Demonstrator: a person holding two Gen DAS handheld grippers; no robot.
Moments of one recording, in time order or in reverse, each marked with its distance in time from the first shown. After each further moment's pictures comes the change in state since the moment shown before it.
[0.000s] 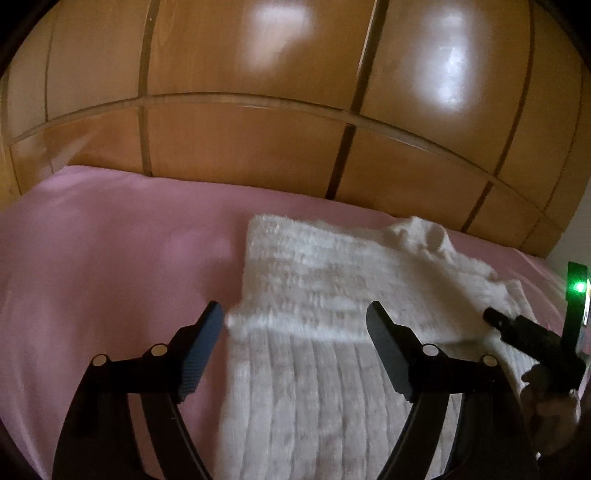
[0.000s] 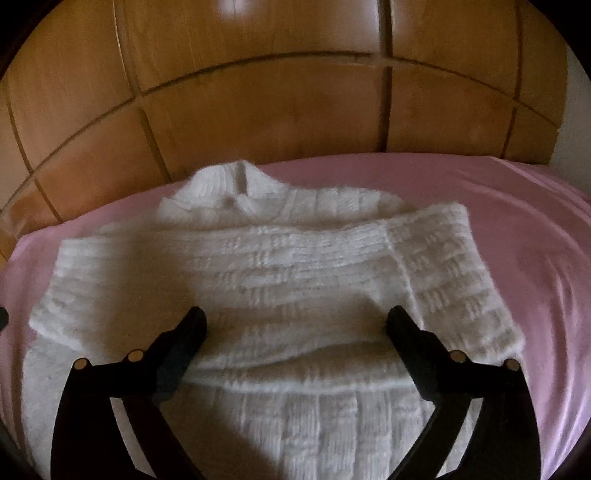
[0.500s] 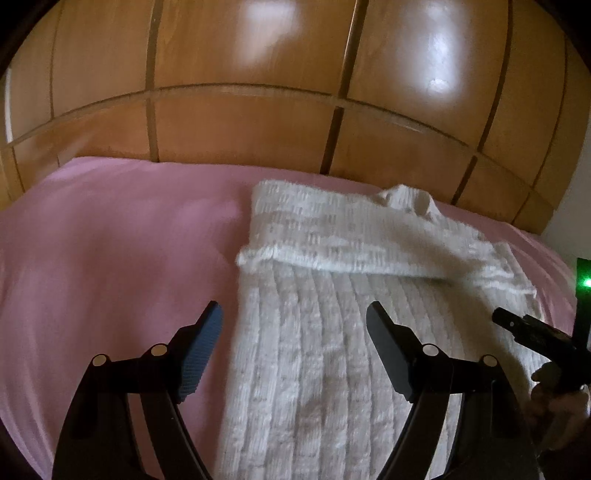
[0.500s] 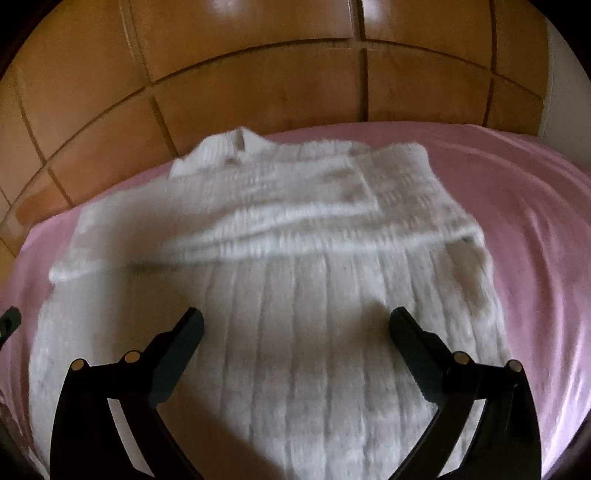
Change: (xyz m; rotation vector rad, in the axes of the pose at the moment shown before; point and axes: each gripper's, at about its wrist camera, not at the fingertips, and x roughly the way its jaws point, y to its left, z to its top) left arm -0.034 0.002 -0.044 0.040 0.031 0.000; right arm -0.044 -0.016 -0.058 0.022 0.054 0.014
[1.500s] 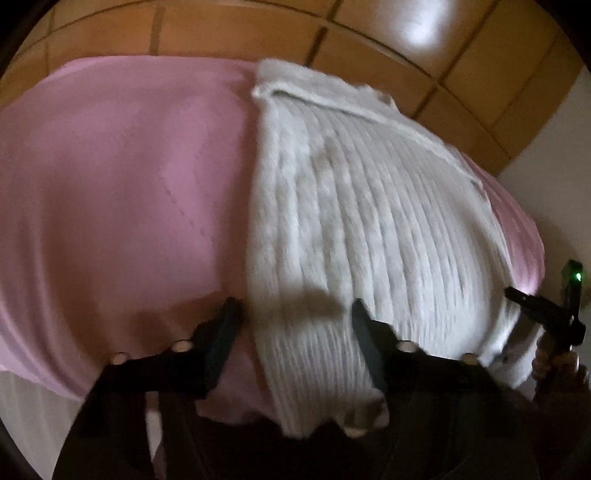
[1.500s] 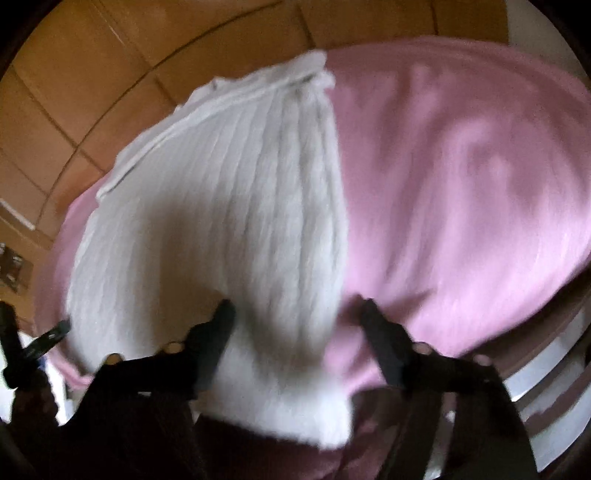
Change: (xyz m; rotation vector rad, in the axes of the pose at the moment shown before) left arm -0.080 0.042 -0.130 -0.018 0.305 -0.220; right arm -0.105 -0.103 -0.135 0.140 0.209 0.189
